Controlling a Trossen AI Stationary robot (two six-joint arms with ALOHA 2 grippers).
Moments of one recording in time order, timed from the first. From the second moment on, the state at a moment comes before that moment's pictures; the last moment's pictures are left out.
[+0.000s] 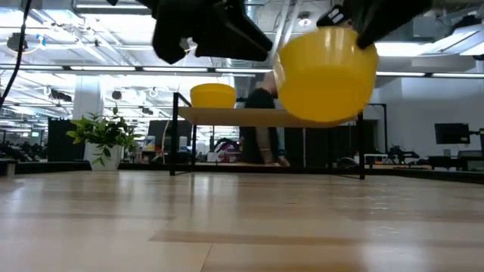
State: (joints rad) left arm -0.31 1.62 0.98 0.16 -0.31 0.68; right arm 0.35 1.44 1.08 -0.57 -0.07 -0.08
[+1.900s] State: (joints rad) left arm -0.28 1.74 1.02 0.20 -0.07 0.54; right arm 0.37 1.48 1.08 -0.46 0.07 -0.11
